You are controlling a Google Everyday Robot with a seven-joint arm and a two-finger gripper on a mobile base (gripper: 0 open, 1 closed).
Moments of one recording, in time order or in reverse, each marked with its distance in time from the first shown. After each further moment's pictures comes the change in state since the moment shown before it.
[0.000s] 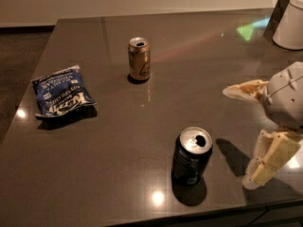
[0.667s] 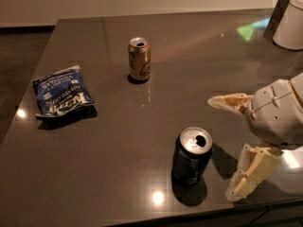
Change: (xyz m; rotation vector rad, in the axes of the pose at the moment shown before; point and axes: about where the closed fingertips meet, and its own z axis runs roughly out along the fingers) arm -0.014 0.014 0.028 -0.014 -0.088 -0.033
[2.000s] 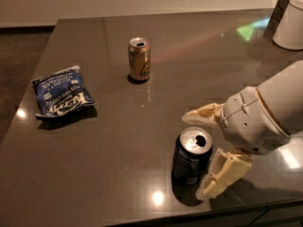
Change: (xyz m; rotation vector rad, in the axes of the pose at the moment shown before) arm -0.028 0.014 0.033 -0.082 -0.026 -0.037
